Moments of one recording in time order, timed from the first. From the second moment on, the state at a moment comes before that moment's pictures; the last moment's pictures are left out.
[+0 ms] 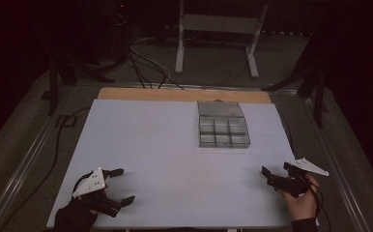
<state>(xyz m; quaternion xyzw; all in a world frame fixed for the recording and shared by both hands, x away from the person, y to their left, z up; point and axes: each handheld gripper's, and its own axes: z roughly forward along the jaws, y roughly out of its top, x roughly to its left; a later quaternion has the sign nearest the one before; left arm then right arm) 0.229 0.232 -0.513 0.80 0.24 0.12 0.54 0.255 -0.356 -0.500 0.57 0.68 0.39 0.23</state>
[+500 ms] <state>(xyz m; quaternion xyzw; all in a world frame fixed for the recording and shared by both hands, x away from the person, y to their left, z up) 0.229 0.231 -0.513 0.80 0.23 0.12 0.53 0.257 -0.354 -0.504 0.58 0.70 0.35 0.23</state>
